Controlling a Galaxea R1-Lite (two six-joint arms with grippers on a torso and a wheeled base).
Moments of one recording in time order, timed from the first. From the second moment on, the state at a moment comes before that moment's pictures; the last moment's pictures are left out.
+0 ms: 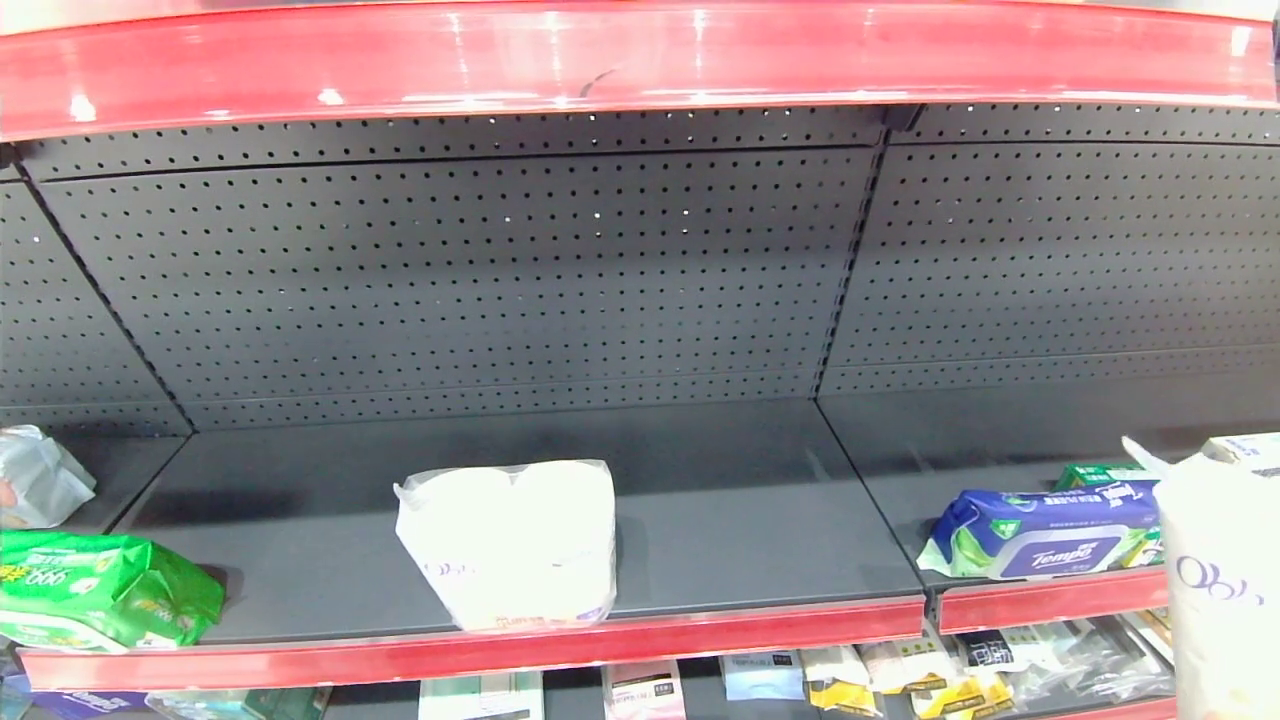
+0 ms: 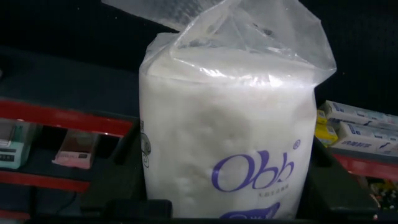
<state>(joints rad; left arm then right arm) -0.18 0.26 -0.34 0.40 -0.17 0.07 0.18 0.44 -0.43 0.11 -0.12 -0.24</state>
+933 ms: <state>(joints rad) -0.06 0.16 -0.26 0.29 0.14 0.02 0.19 0.59 -0.45 0.09 -0.08 -0.24</state>
